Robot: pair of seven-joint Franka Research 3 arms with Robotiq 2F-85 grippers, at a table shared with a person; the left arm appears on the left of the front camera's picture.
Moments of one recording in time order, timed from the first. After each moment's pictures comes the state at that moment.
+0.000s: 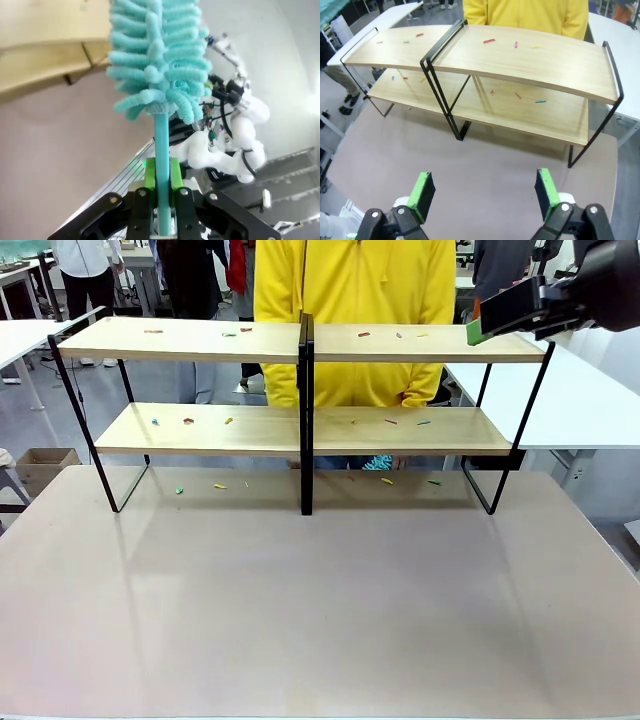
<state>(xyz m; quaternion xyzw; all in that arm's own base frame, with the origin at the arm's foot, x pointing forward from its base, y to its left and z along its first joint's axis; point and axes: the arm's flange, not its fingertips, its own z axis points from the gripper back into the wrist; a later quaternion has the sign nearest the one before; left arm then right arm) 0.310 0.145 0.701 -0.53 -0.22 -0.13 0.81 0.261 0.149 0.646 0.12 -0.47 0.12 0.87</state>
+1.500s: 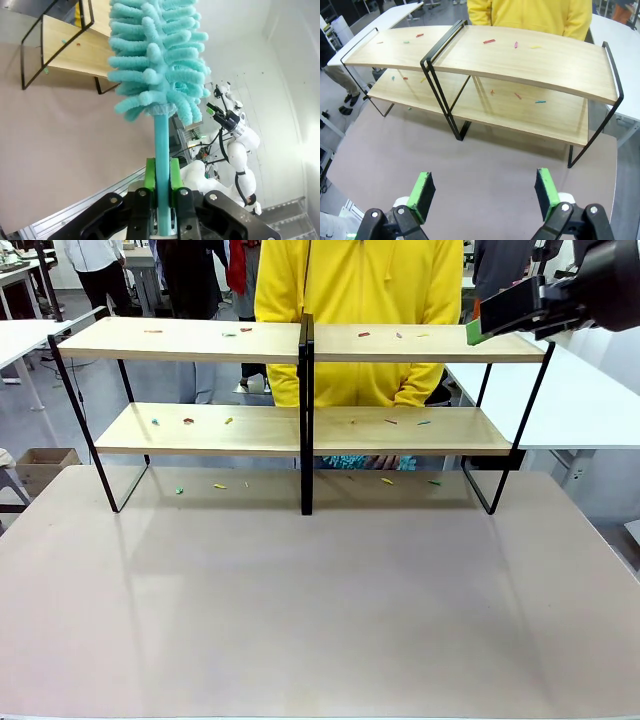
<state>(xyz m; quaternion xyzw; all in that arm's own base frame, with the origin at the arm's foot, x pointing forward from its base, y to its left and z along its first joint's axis) 0.218 0.271 0.669 -0.54 -0.29 0.00 0.79 0.260 0.149 0.646 0.12 -0.47 0.13 0.87</state>
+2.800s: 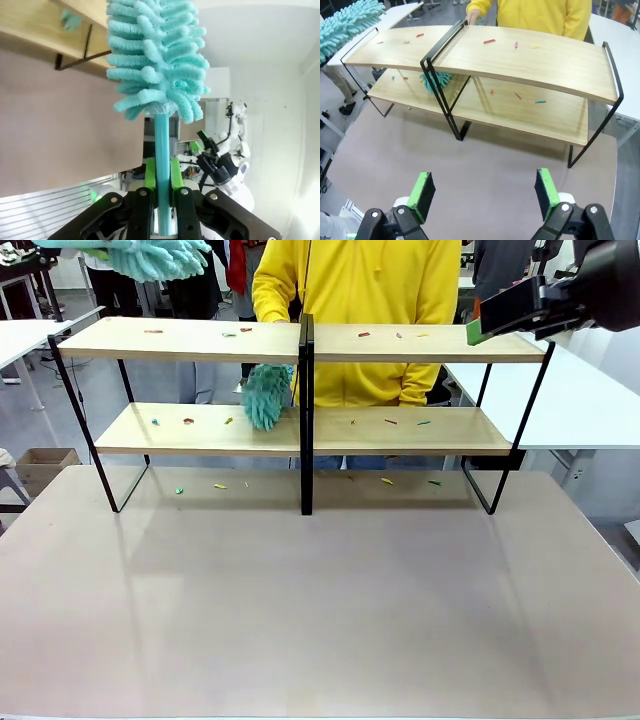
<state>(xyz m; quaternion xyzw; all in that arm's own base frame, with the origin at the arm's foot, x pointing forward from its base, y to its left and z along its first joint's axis) 0.292 -0.086 0.725 -0.51 -0.20 0.12 0.83 0.260 0.150 0.646 0.12 -0.47 0.13 0.87</state>
